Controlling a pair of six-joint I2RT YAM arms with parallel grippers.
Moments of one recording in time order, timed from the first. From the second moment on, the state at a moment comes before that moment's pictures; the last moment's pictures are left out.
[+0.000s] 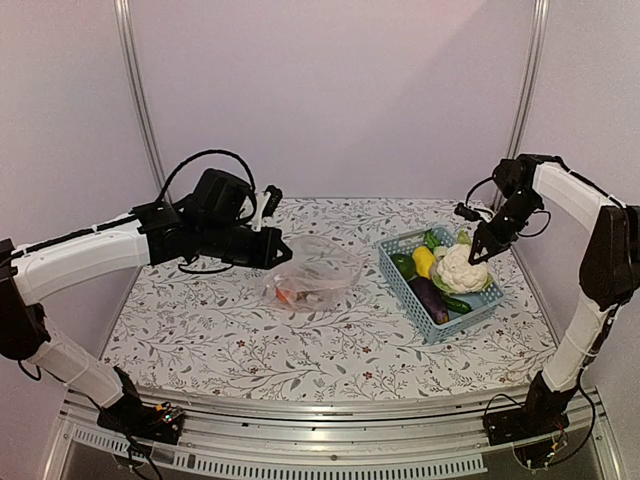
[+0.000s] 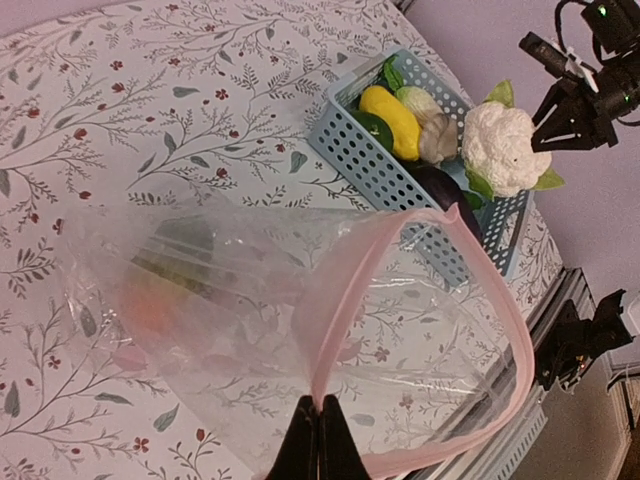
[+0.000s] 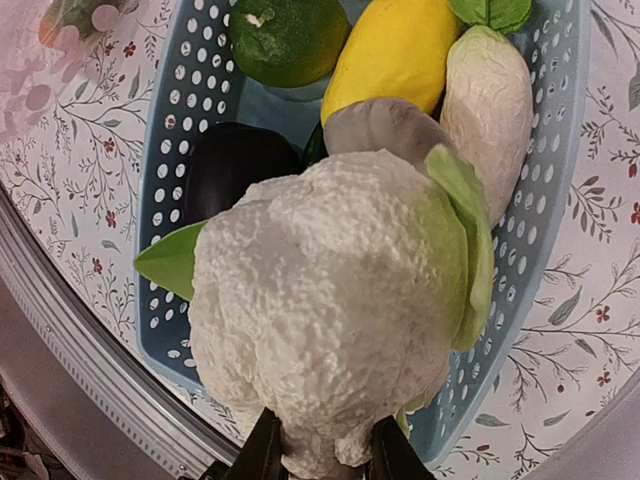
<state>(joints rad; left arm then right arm) -0.81 1.42 1.20 -0.46 0.07 -0.48 0.09 1.75 1.61 -1.33 -0.33 -0.51</state>
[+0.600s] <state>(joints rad) -0.81 1.42 1.20 -0.46 0.09 -0.49 0.07 1.84 1.58 -1.35 -0.32 -0.46</state>
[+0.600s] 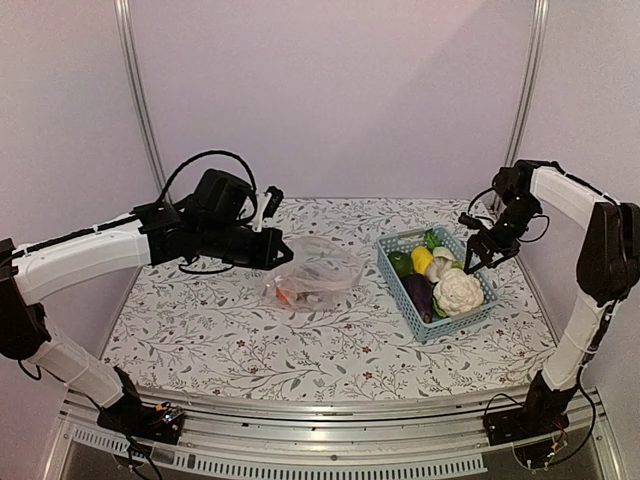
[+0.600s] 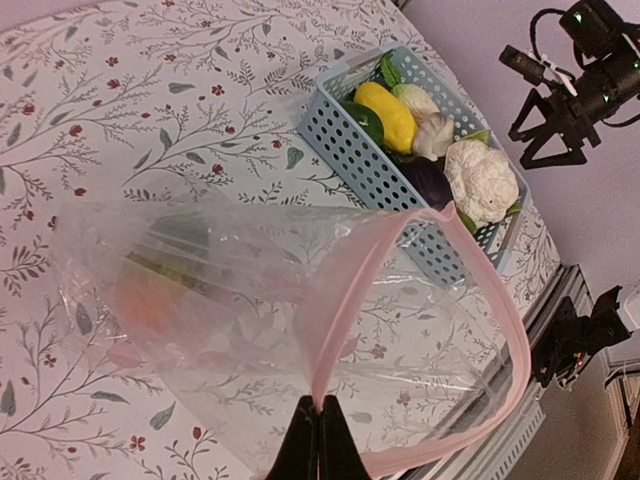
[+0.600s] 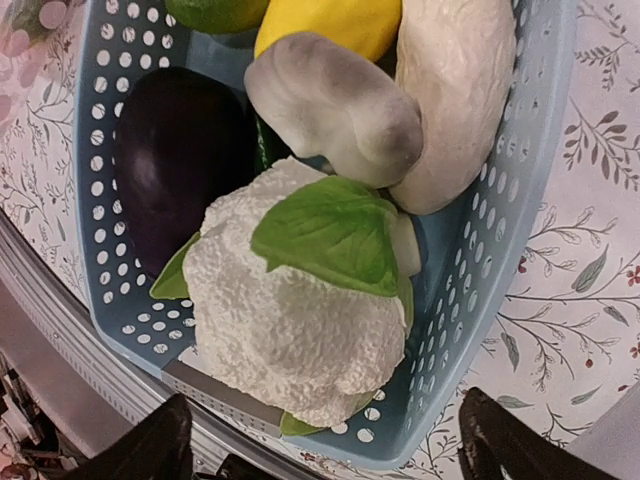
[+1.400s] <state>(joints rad) -0.83 1.49 1.17 -0.26 0.14 -0.62 0.58 1.74 1.81 -1.03 -0.68 -0.32</state>
